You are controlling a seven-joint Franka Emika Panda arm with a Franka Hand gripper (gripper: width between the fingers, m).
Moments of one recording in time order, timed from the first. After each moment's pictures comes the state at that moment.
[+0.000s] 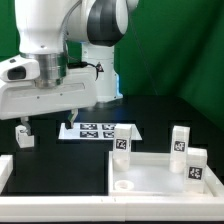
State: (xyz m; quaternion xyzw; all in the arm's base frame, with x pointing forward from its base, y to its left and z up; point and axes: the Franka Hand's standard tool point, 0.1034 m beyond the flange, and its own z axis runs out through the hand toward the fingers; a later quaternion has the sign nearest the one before) arm 0.479 -0.144 0.056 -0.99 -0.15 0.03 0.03
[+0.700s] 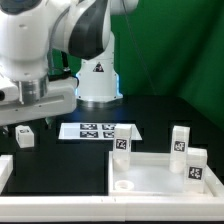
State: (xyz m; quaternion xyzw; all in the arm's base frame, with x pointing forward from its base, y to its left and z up) arm 0.450 -0.190 0.042 -0.96 -0.17 0.23 0.01
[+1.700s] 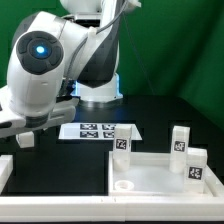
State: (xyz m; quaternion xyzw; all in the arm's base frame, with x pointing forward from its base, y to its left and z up) arm 0.426 -0.203 0.023 -0.91 -0.19 0.37 -0.03
